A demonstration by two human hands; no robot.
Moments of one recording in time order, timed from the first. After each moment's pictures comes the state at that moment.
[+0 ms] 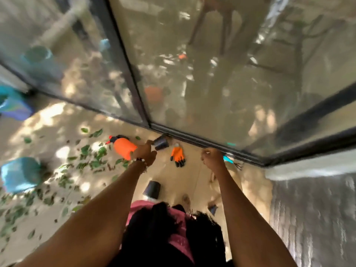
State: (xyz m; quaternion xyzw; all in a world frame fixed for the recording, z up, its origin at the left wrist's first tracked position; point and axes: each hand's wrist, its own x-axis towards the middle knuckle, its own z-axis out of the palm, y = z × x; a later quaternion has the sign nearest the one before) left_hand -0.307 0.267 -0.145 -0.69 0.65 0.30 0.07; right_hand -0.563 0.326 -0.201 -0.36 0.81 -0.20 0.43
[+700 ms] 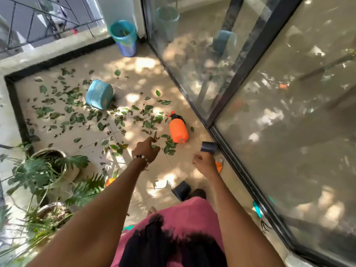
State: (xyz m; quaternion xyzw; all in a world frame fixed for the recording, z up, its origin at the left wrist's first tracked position) left_hand -0.119 0.359 -0.180 -0.86 0.34 0.35 -0.11; right_hand -0.339 0.279 -0.203 -0.62 0.60 -0.01 0.50
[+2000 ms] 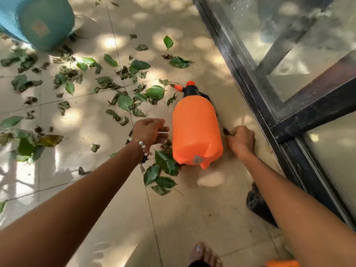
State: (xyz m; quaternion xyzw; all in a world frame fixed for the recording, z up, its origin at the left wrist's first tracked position) left_hand -0.046 0.122 -0.778 -0.73 -0.03 0.42 -0.53; right_hand -0.232 -0.057 -0.840 -0.76 0.61 -0.03 0.25
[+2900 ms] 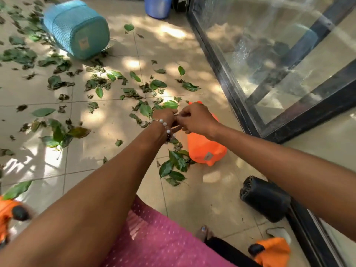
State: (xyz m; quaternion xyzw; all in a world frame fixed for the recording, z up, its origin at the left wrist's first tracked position) left_hand -0.028 0.160 -0.690 -0.62 -0.08 0.47 -0.62; right_hand -0.113 0.090 -0.660 -0.87 0.31 0.00 0.38
